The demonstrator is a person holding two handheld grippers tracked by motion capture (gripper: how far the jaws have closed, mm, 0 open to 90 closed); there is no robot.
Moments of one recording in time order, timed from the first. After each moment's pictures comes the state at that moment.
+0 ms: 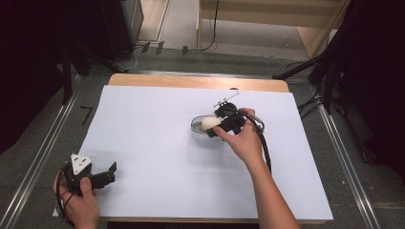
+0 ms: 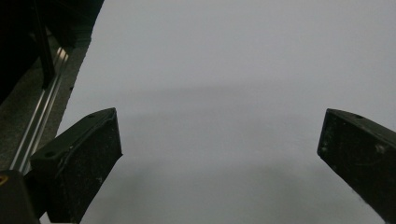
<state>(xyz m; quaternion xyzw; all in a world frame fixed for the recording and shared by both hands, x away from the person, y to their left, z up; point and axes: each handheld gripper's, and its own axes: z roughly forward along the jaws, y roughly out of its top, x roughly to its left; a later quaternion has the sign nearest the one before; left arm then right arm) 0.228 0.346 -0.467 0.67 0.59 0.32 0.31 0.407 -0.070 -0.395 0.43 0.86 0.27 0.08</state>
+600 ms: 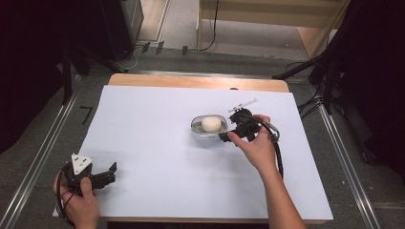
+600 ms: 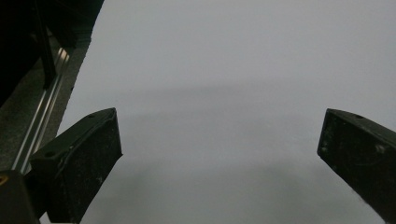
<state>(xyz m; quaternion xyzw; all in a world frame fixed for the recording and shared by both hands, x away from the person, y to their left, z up) 0.228 0.345 -0.467 0.67 0.59 0.33 0.31 0.390 -0.111 -0.403 0.45 0.84 0.28 0.09</state>
